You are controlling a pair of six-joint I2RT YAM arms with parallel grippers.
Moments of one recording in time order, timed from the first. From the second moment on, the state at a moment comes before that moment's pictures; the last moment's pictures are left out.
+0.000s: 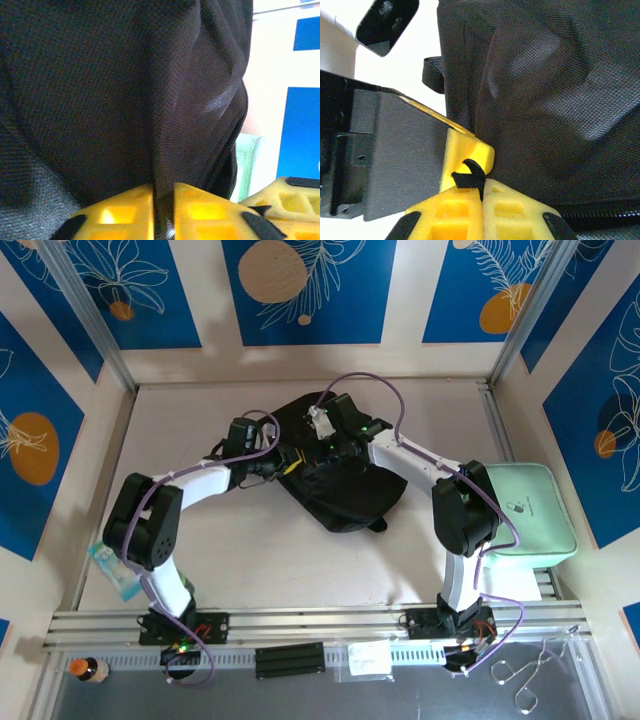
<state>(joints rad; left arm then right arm) -0.39 1.76 1.02 0.08 0.55 -0.99 0.59 1.87 1.49 -0.50 -0.34 0.24</state>
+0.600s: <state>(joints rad) -0.39 1.77 1.03 0.05 0.51 -0.94 0.45 1.91 1.53 -0.55 -0.10 0.34</state>
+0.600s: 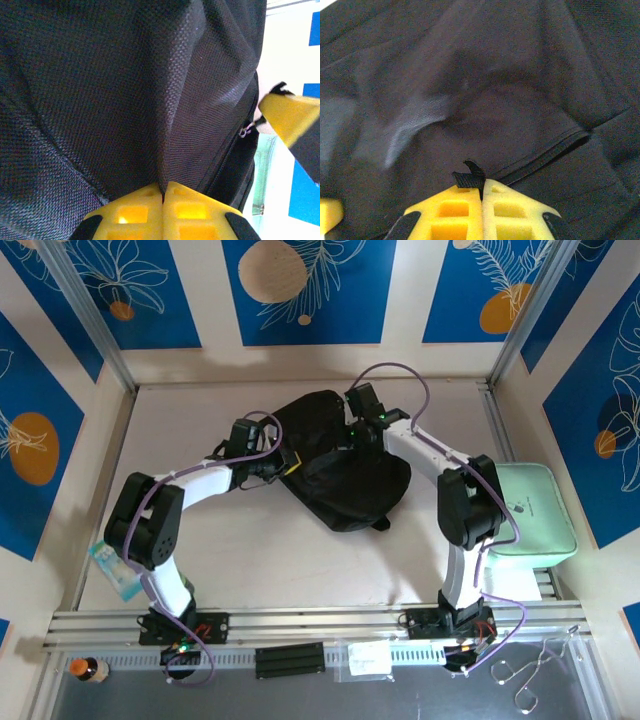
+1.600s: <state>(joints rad) -0.39 1.76 1.04 -0.03 0.49 -0.86 0.54 1.83 1.48 -0.55 -0.14 0.31</state>
